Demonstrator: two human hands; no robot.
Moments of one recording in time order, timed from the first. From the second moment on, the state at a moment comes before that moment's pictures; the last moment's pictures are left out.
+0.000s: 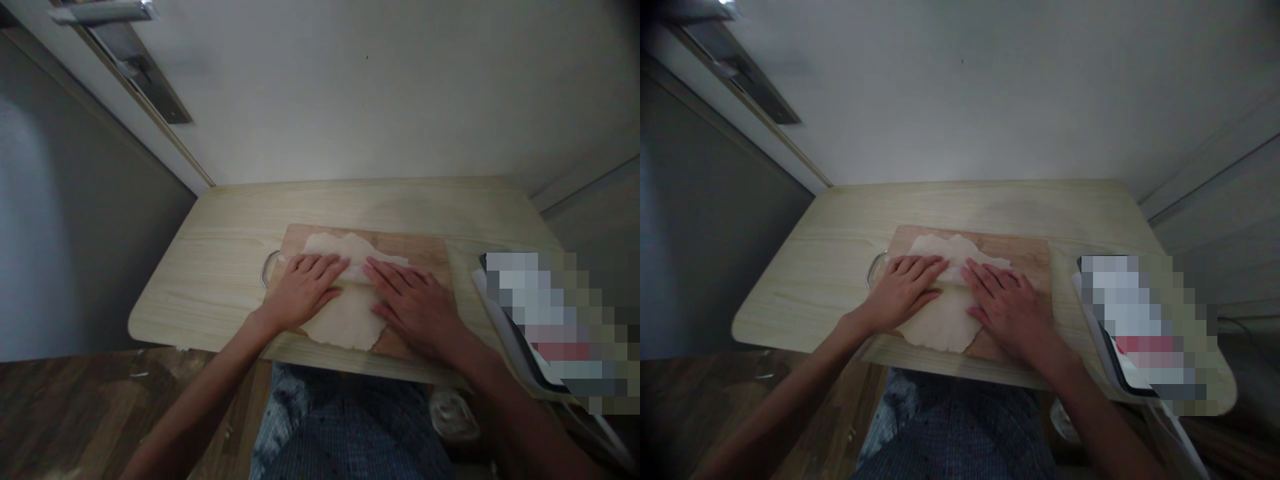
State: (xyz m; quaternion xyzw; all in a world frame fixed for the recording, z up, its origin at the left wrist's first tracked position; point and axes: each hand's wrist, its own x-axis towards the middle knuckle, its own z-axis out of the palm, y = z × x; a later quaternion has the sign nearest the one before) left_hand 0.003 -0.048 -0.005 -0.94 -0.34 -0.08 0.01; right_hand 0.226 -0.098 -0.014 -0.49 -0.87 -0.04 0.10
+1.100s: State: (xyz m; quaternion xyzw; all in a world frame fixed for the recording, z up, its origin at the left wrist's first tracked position) left_hand 0.000 -0.042 0.005 -0.86 -0.41 -0.25 -0.16; right_hand 0.231 -0.097 -0.018 -0.54 -0.79 0.01 0.28
